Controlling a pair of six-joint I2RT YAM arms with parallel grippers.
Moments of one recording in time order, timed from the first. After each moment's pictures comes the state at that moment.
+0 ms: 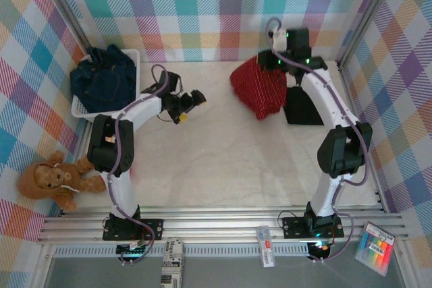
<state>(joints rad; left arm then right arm) -0.25 1.91 1.42 -0.48 0.39 -0.80 0.22 1.87 1.92 -0.57 -0.34 0.13</state>
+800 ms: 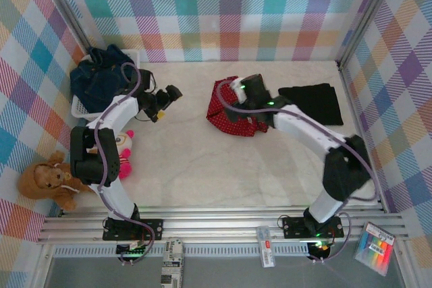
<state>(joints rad) -0.10 1.76 1.33 -0.53 0.38 -0.76 0.56 1.60 1.30 -0.43 0.13 -0.01</state>
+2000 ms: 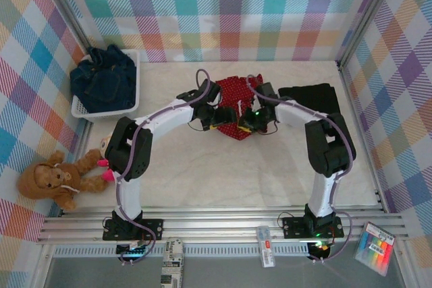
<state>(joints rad) -0.59 1.96 1.52 -0.59 0.26 -0.72 0.42 1.89 1.26 -0.48 -0.47 0.70</state>
